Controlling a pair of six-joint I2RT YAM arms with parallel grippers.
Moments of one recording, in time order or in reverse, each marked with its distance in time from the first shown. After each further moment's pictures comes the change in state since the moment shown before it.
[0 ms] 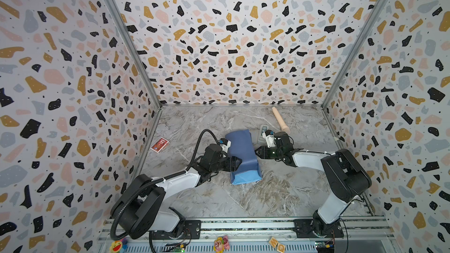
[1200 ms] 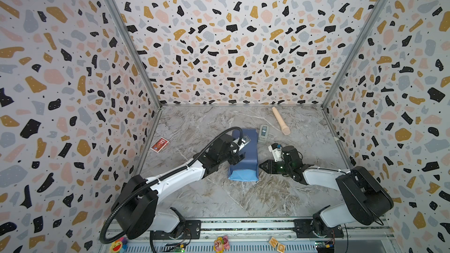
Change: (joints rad) left arm -0.047 0.029 0.296 -0.176 -0.293 0.756; right arm 0.005 -0.263 -0.323 0.059 -0.032 0.075
